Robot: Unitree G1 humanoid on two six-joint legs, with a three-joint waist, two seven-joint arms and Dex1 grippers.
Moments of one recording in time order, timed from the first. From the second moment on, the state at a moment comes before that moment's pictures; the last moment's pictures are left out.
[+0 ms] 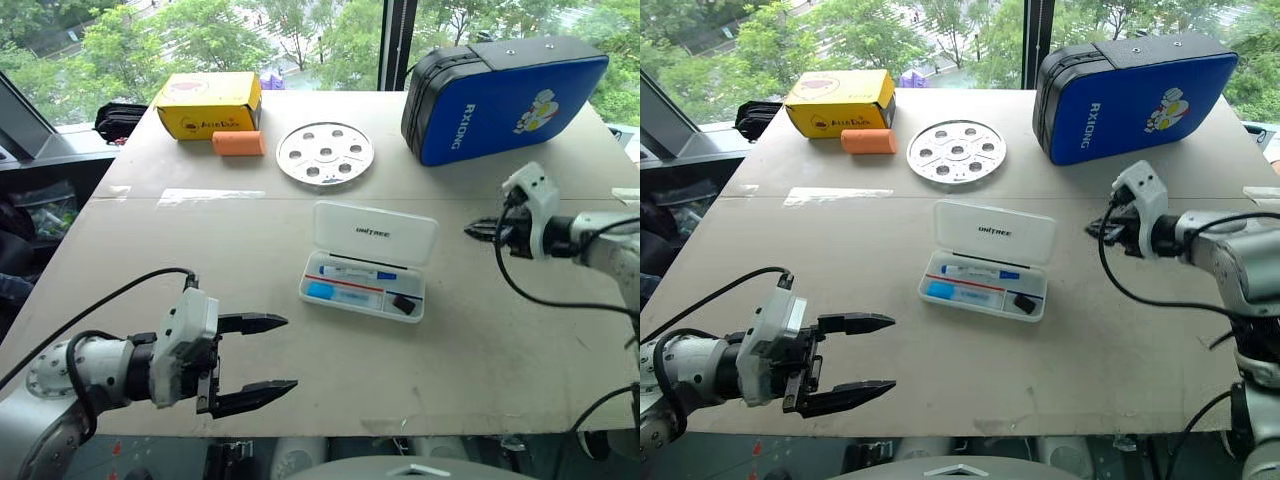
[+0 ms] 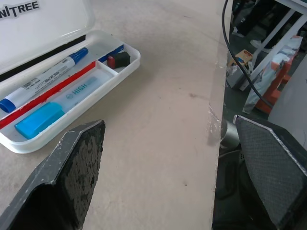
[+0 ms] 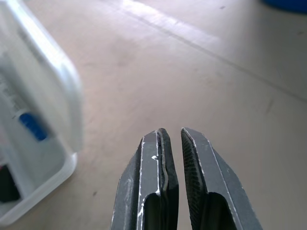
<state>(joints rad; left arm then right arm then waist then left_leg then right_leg) 0.40 0.87 0.44 -0.72 -0.79 0.56 -1.15 -0.68 -0.74 0.01 -0.06 0.44 1.10 0.71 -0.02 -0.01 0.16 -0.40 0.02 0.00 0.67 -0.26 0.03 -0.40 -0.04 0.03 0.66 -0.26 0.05</state>
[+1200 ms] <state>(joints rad) 0.38 0.84 0.42 -0.78 -0.83 0.59 -0.90 -0.17 -0.64 0.07 -0.42 0.49 0.53 1.01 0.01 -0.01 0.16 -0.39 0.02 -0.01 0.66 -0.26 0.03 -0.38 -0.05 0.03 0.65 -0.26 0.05</state>
